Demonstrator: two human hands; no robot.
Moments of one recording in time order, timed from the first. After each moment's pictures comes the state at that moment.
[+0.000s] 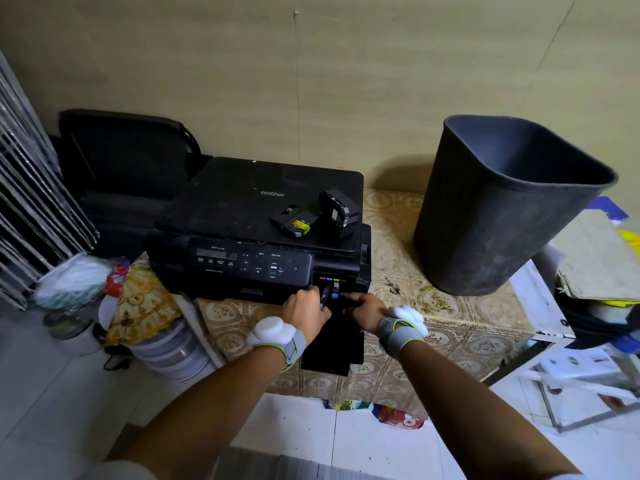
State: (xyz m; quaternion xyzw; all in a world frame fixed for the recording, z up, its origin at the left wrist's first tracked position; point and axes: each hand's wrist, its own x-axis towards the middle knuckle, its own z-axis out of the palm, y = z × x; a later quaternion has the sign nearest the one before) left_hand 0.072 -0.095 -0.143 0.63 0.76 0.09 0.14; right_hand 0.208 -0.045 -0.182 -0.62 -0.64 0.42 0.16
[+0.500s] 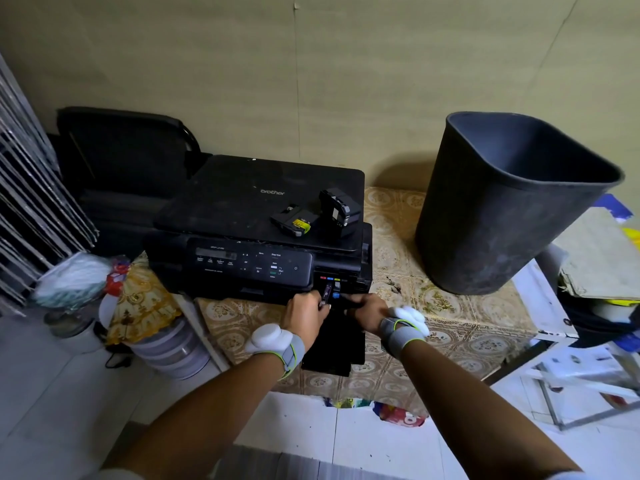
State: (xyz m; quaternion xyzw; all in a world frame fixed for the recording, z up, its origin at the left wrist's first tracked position) left_hand 0.068 -0.093 -0.160 0.61 0.75 0.18 0.21; right_hand 0.210 -0.040 -0.190 -0.62 -0.64 0.43 0.15
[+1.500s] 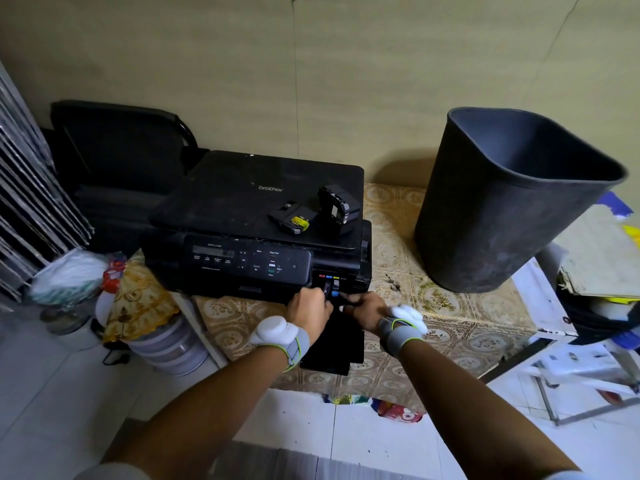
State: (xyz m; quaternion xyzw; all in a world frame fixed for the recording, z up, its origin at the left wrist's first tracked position) left_hand 0.080 -0.089 -0.147 0.62 0.76 0.10 0.18; right_hand 0.209 -0.039 -0.192 -0.63 -0.65 0.40 0.14
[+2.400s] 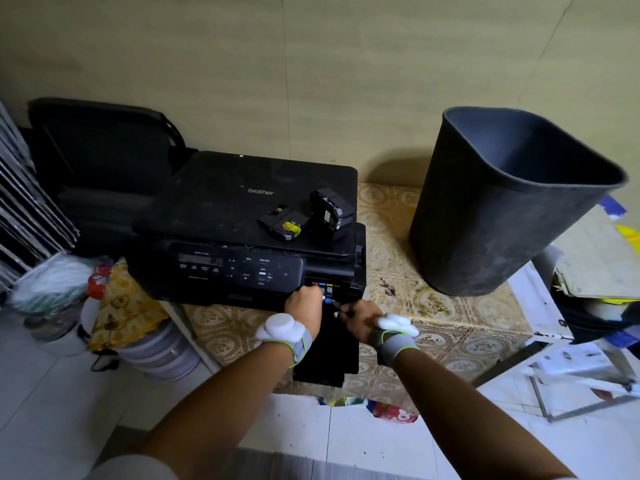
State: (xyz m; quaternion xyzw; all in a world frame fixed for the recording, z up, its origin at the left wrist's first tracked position) left_hand 0.083 -0.060 -0.153 0.65 0.75 0.01 0.13; right_hand 0.210 -0.037 -0.187 -0.62 -0.71 0.32 0.02
